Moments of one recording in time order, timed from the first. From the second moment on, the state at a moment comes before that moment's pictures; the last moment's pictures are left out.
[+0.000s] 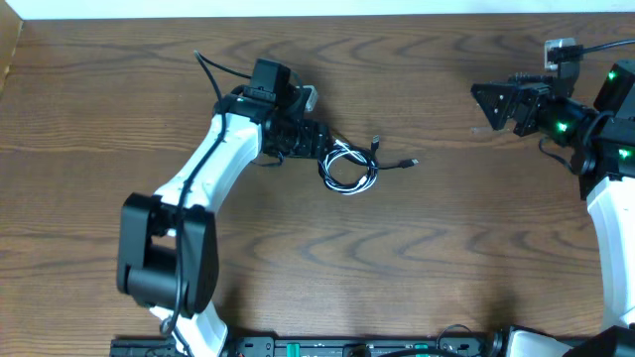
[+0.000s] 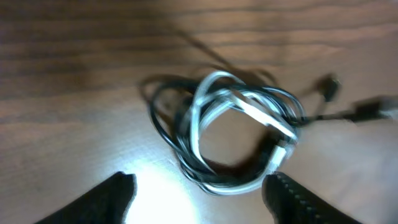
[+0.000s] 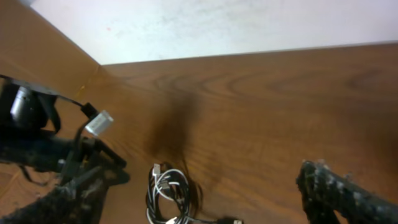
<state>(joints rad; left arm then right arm) -0.28 1.88 1.36 -0.71 0.40 -0.15 -0.22 1.40 1.14 -0.33 -0.83 0.10</state>
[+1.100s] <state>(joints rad) -0.31 2.04 1.36 -0.55 0.29 -0.33 -0.22 1.40 1.14 -0.38 -0.78 0.10</state>
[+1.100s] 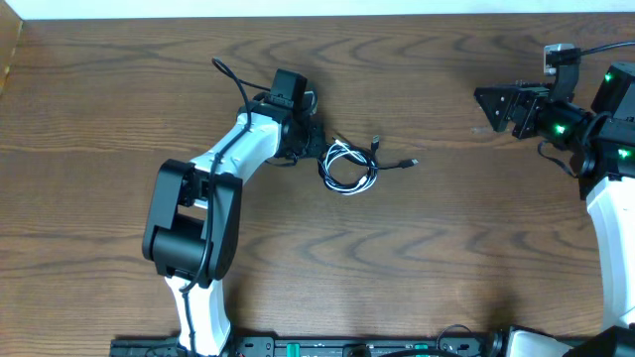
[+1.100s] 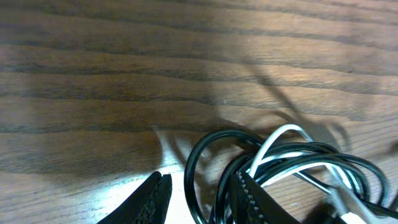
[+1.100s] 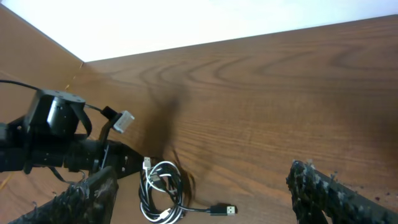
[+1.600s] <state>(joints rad) -0.31 2.06 1.36 -0.55 0.38 -0.38 -0.18 1.40 1.14 -0.39 -0.77 0.10</state>
